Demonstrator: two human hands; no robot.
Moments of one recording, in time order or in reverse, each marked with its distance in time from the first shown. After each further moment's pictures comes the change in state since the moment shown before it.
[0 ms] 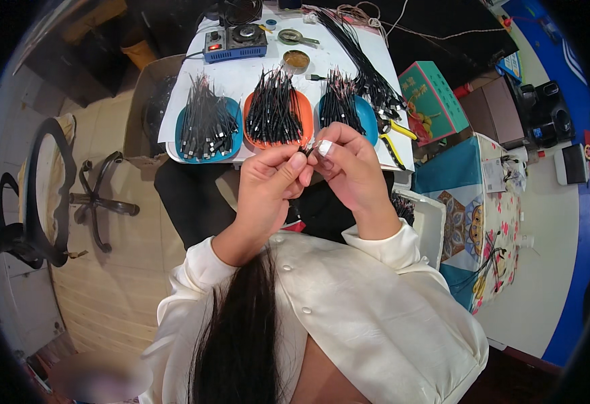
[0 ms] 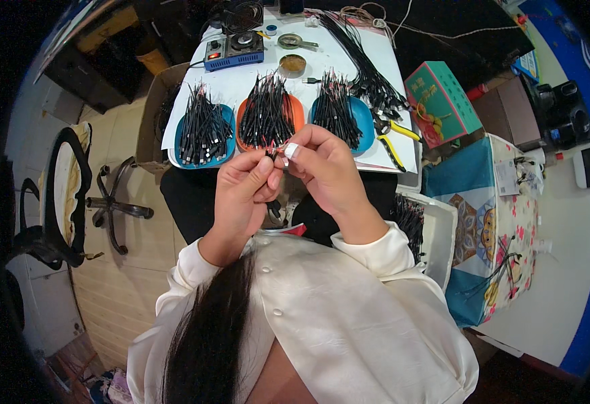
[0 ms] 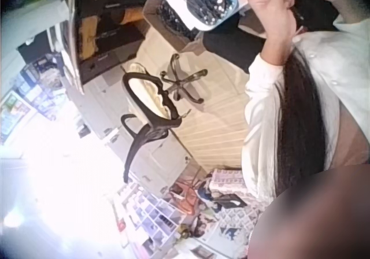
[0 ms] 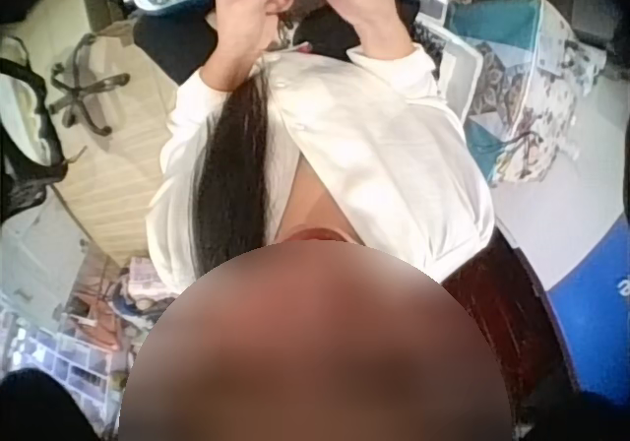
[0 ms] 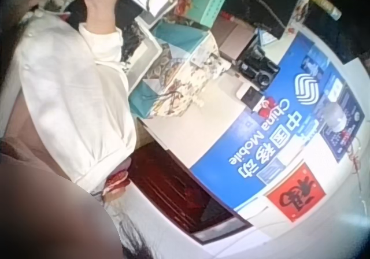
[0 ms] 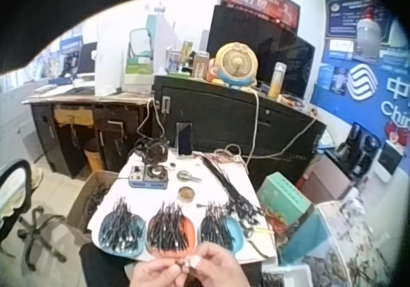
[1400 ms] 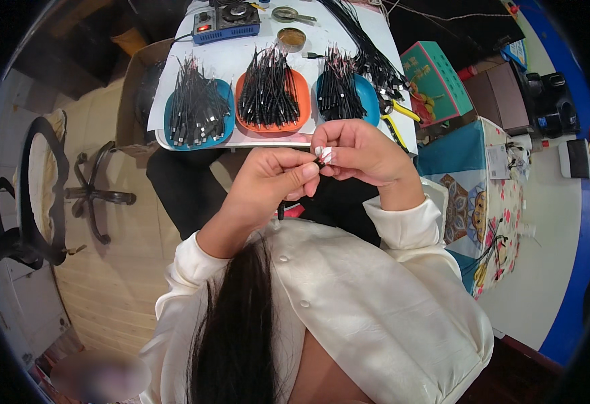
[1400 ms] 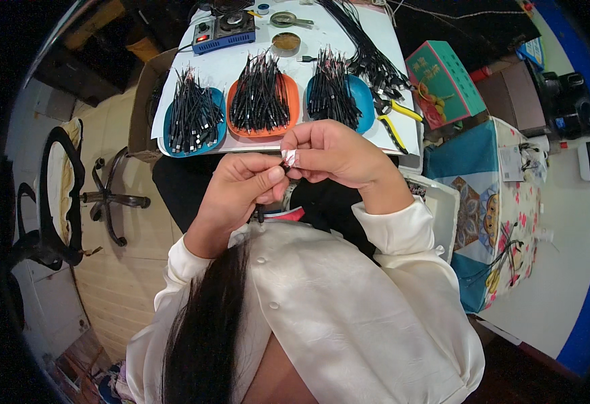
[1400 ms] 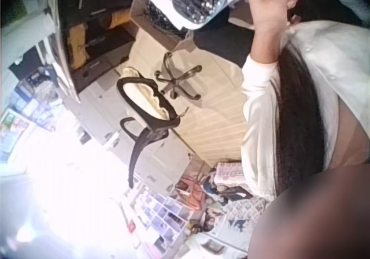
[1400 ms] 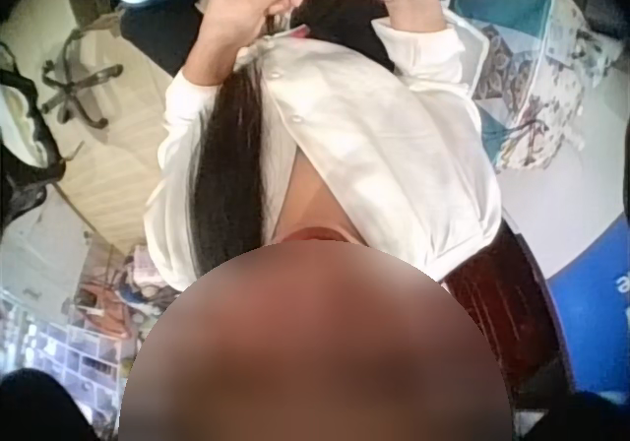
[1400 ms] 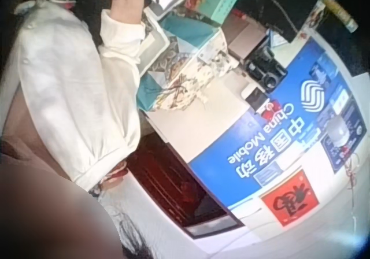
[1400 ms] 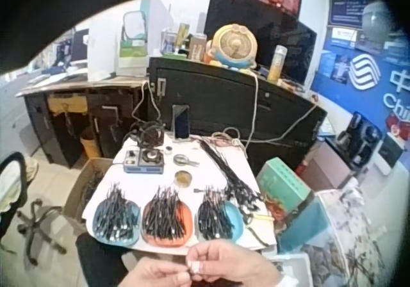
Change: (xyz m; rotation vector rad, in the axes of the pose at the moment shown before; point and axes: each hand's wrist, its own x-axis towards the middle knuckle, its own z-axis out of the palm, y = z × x) left_hand -0.004 0.007 -0.008 0.177 -0.139 -0.343; right_hand 0.002 -0.032 -0.031 -0.207 -0.203 0.576
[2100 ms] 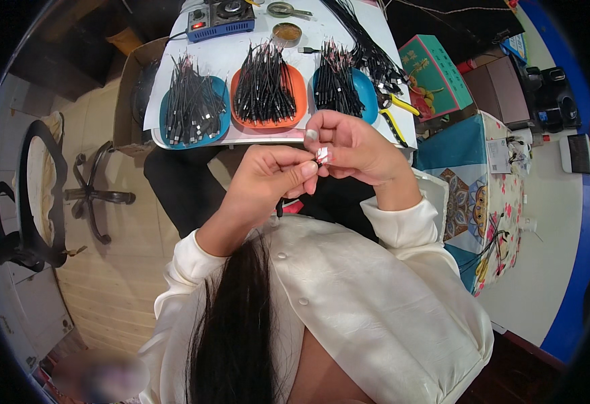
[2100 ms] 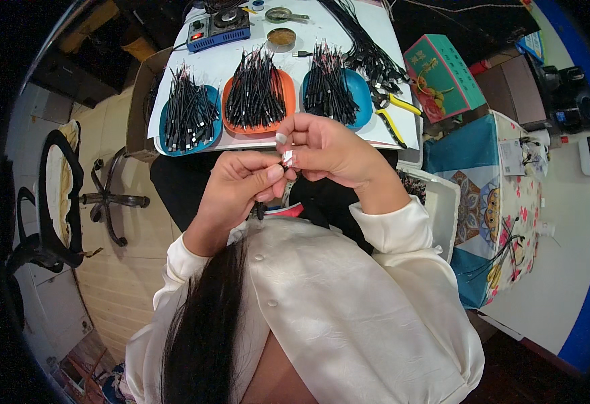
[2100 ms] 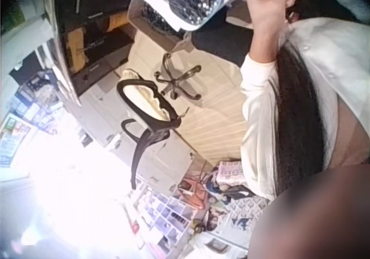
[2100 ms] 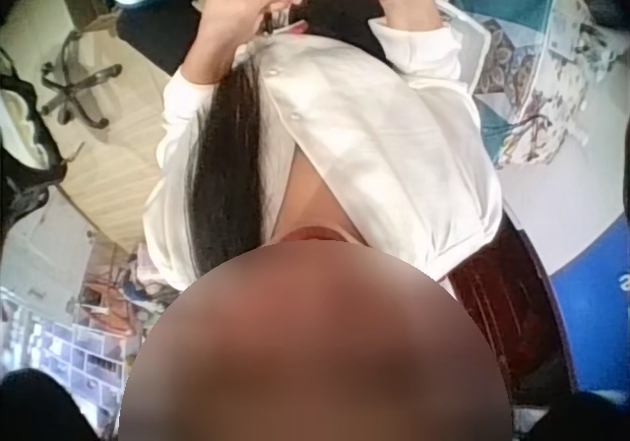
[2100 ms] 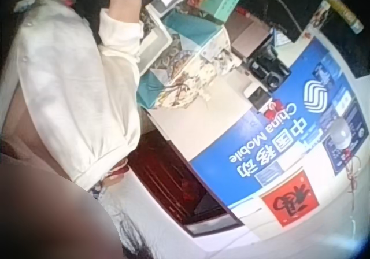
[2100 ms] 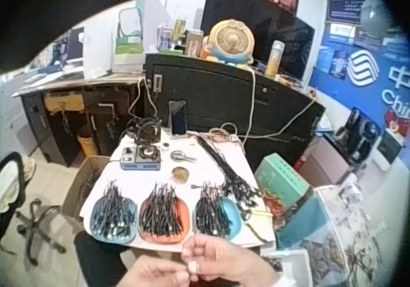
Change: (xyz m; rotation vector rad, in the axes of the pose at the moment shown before) left_hand 0.001 0.000 0.004 0.062 0.020 0.009; right_hand 0.001 0.009 0.003 0.036 0.063 -0.082
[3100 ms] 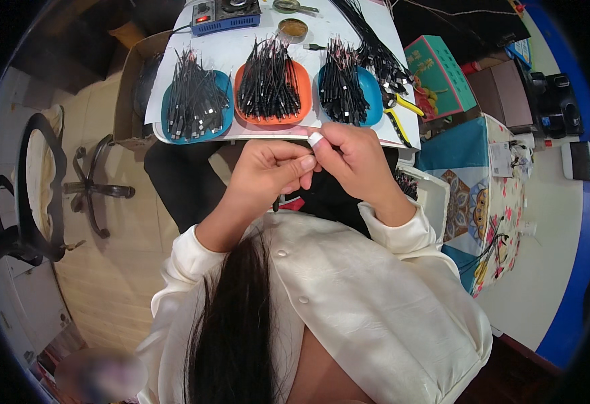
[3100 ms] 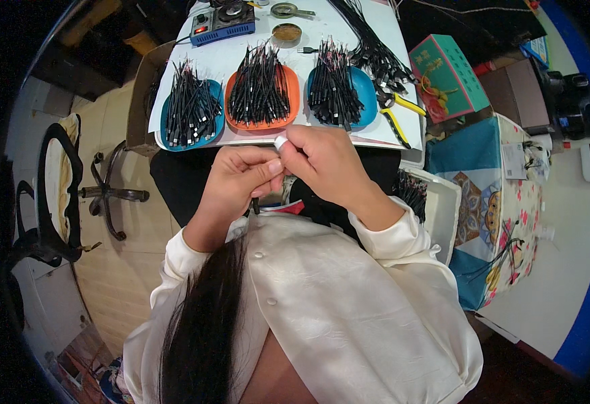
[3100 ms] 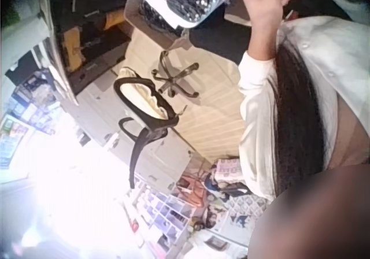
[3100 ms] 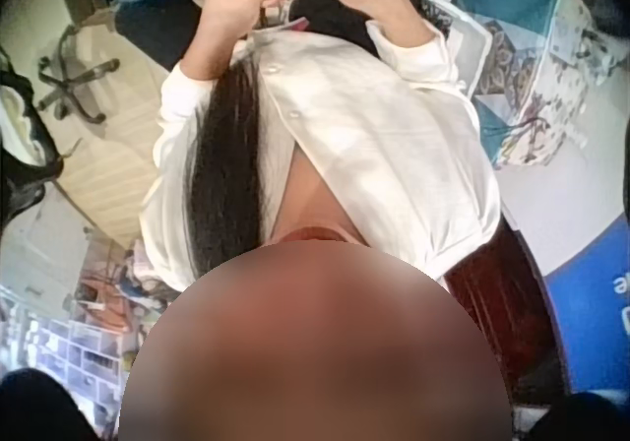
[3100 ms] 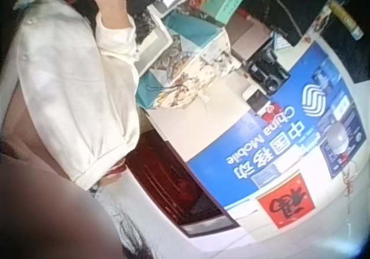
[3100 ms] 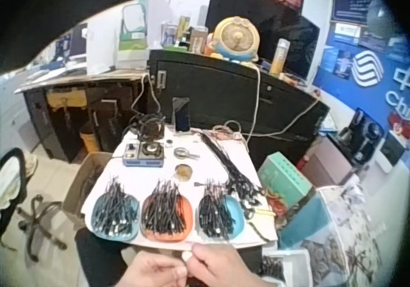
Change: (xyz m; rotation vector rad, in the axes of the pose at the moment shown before) left_hand 0.004 -0.004 -0.008 0.114 0.105 -0.004; right_hand 0.003 0.017 0.024 -1.185 0.426 -0.531
